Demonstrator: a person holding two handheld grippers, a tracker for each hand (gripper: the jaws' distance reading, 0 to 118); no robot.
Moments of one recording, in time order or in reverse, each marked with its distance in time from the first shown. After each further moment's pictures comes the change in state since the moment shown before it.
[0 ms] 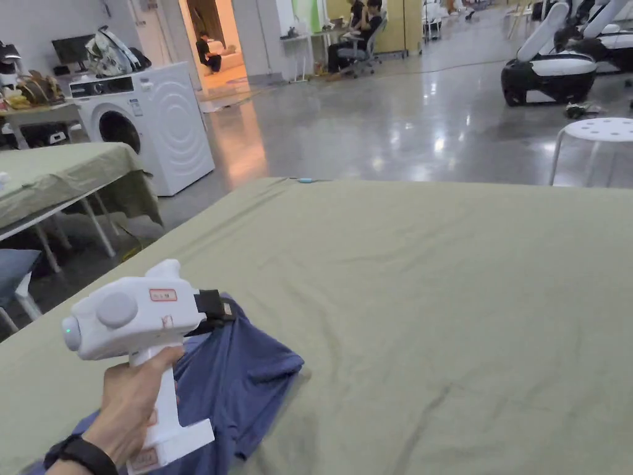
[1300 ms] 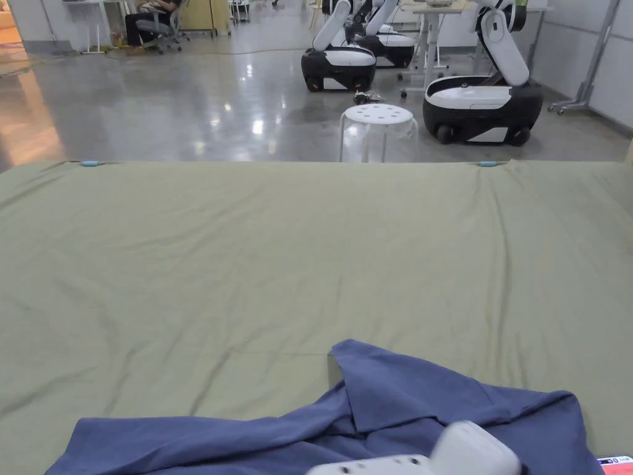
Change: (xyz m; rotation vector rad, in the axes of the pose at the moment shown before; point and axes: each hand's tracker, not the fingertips) left arm 0.371 -0.341 0.061 -0.224 -1.007 -0.665; right arm 0.110 -0.055 0.128 0.166 -0.368 -0.225
